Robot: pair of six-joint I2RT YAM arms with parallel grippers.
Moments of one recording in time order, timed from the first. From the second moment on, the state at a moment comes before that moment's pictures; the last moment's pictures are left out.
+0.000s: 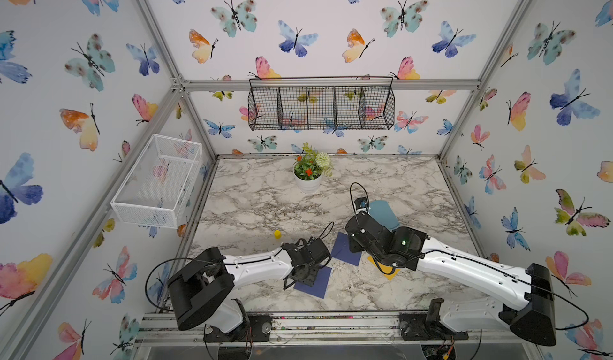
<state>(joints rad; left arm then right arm) -1.02 1.47 0.73 -0.62 -0.13 -0.59 1.09 1.28 1.09 -0.73 0.51 0.65</state>
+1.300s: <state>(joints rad) -1.02 1.40 0.66 -0.61 -0.06 -0.63 1.09 1.30 1.09 -0.73 0.51 0.65</state>
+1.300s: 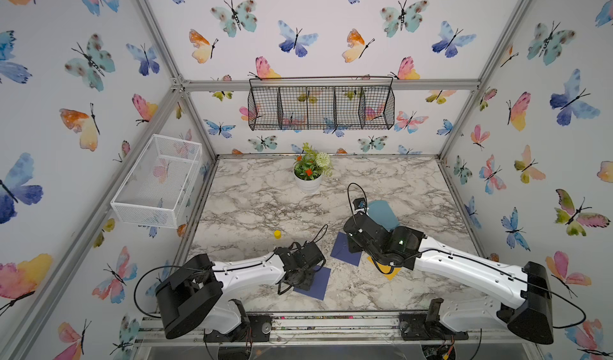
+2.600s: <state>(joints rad) -1.13 1.60 0.84 -0.80 -0.21 -0.64 1.07 1.27 1.09 -0.73 0.51 0.64</state>
